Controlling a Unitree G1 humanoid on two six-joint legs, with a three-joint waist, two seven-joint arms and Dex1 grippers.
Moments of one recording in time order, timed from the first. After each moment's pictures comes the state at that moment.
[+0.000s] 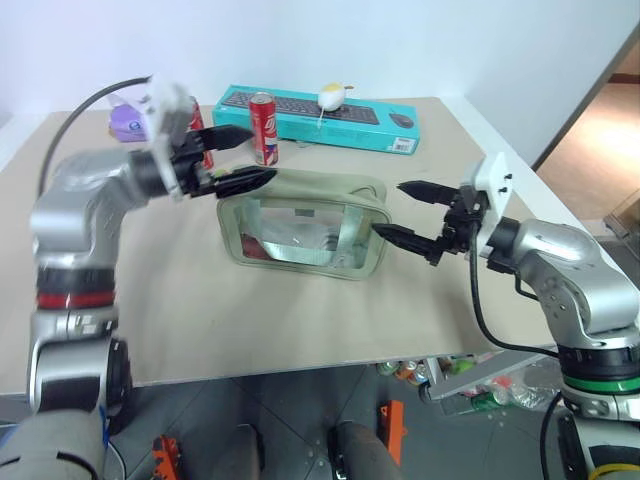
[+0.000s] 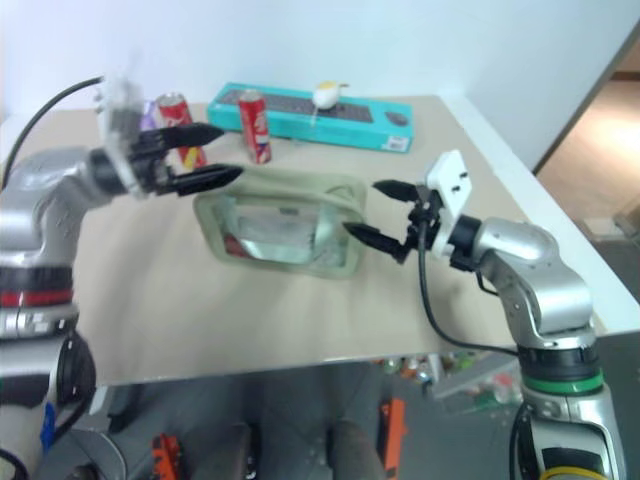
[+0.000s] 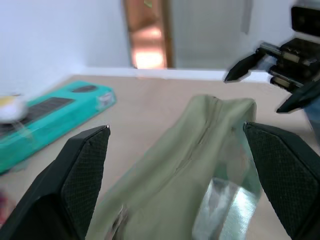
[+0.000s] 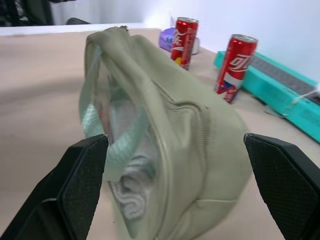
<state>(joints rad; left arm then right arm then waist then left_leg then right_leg) -0.77 0.57 0.22 0.01 -0.43 0.57 -1.08 -0.56 -0.69 -0.07 -0.18 0.53 0.52 0.86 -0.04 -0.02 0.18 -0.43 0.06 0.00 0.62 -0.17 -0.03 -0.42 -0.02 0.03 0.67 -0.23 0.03</state>
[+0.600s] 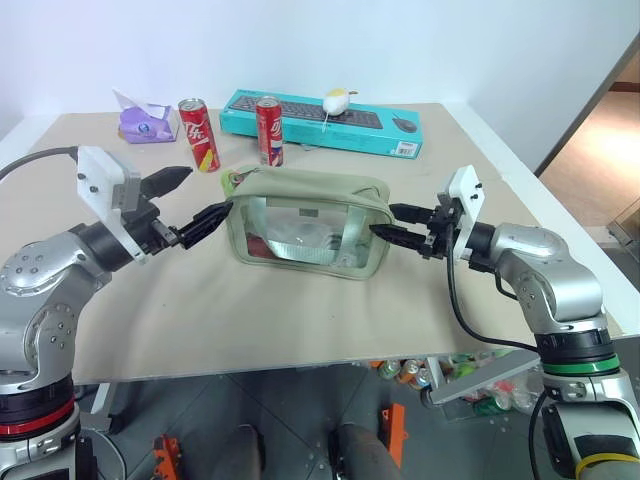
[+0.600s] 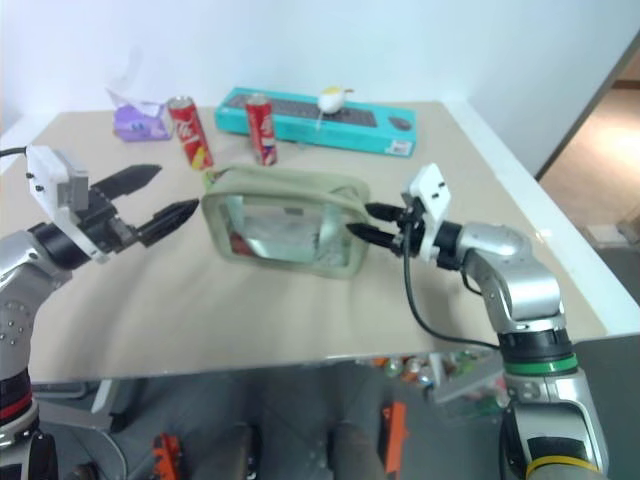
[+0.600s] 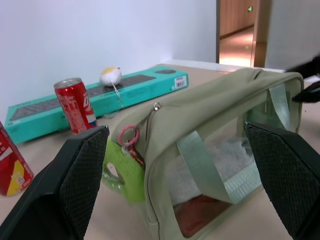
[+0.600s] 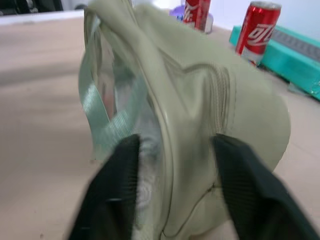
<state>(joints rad) -0.39 0.60 0.37 -0.43 -0.58 0.66 -0.70 -0.60 -0.65 0.00 0.01 0.44 0.45 0.94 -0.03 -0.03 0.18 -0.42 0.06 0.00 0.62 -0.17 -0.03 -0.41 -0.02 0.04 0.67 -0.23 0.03</state>
